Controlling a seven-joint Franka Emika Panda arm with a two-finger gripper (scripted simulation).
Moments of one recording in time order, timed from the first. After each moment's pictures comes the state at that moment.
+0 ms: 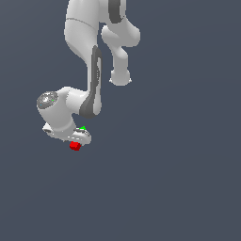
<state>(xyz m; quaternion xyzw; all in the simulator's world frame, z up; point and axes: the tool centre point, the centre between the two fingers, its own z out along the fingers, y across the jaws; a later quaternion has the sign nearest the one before) 0.003 -0.237 0.055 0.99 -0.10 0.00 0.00</state>
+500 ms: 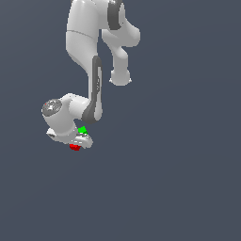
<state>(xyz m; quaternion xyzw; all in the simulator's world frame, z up) 0.002 -0.237 0.020 0.99 -0.10 0.00 0.00</state>
